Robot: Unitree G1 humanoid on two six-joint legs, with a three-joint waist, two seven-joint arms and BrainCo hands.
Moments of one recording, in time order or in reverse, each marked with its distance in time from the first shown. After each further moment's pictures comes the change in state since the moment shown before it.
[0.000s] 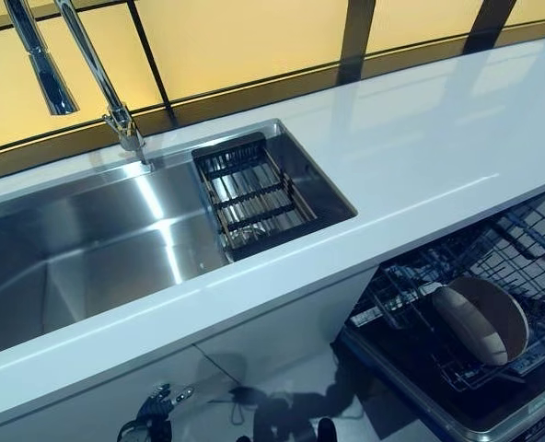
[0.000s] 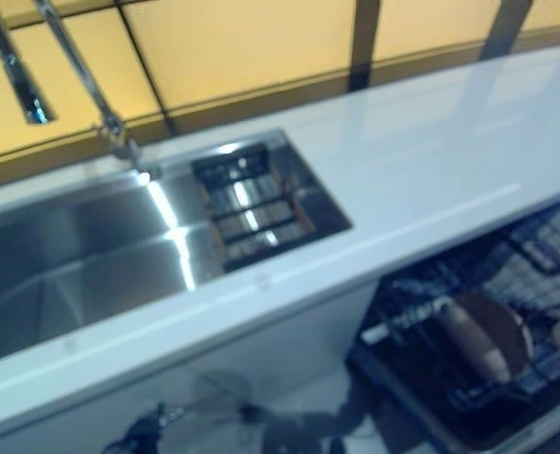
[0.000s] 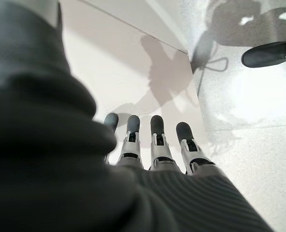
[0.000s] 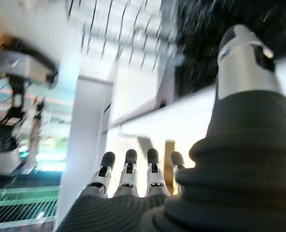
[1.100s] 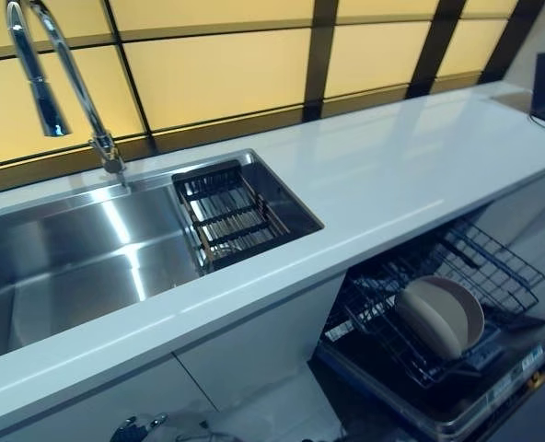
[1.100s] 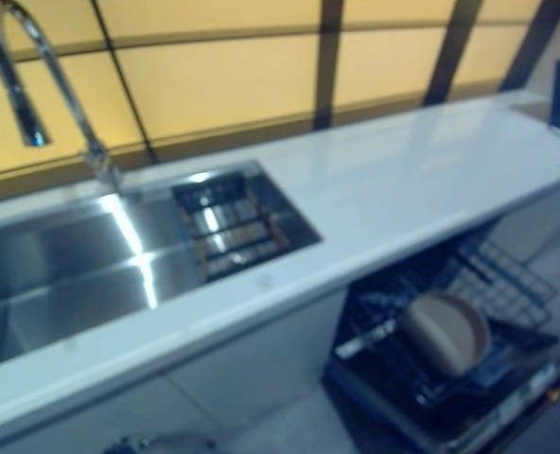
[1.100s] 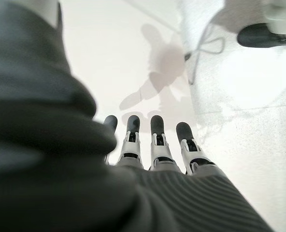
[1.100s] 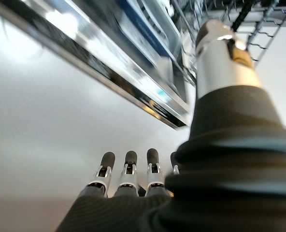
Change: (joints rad) left arm -0.038 0.018 0.029 0.198 0.019 0.016 0.075; right arm 0.301 0.206 -0.392 0.606 0.957 -0.102 0.163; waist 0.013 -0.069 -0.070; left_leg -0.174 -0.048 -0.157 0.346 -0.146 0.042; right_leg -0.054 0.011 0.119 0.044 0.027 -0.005
